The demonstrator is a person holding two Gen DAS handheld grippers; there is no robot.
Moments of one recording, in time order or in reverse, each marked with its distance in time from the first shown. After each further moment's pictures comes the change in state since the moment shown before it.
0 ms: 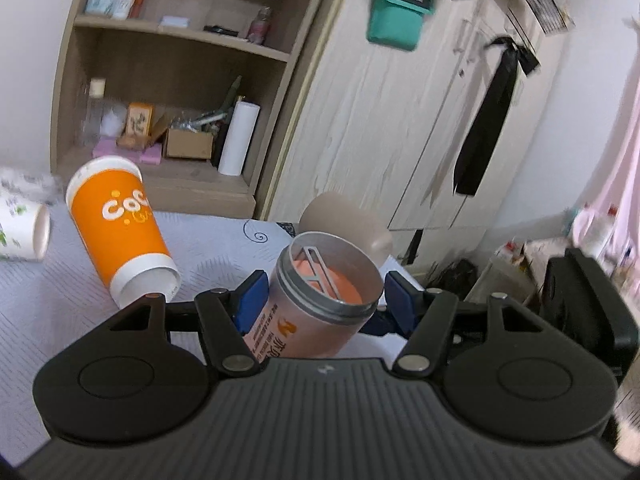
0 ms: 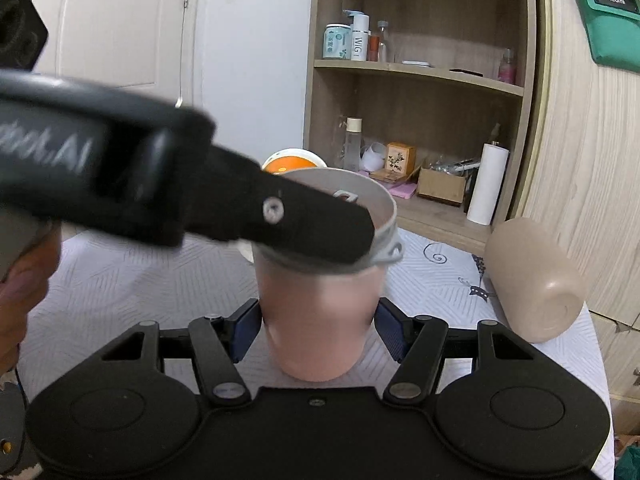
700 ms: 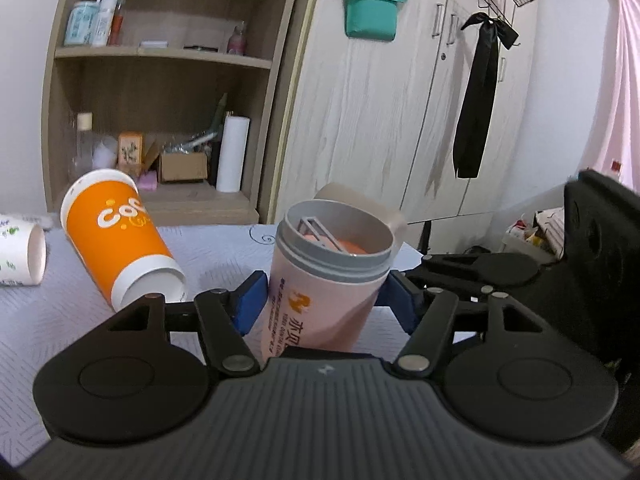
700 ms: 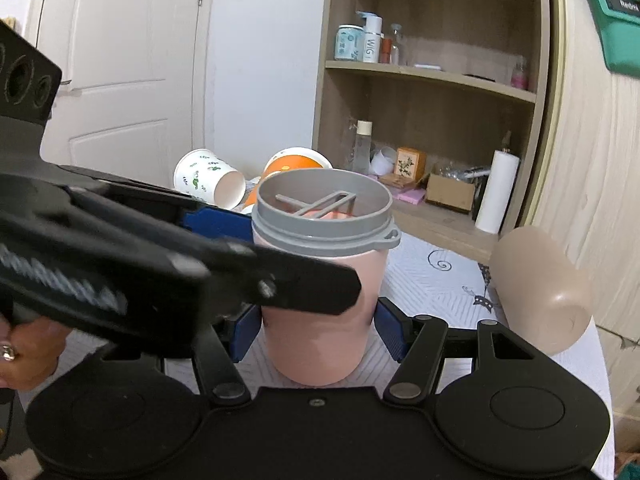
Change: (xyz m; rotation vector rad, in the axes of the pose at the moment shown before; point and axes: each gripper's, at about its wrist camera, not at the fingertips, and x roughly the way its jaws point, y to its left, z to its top) left arm 0.016 0.002 -0.030 0.180 -0.053 0.023; right arm 0.008 -0.005 -0.003 -0.049 -0.015 0.023
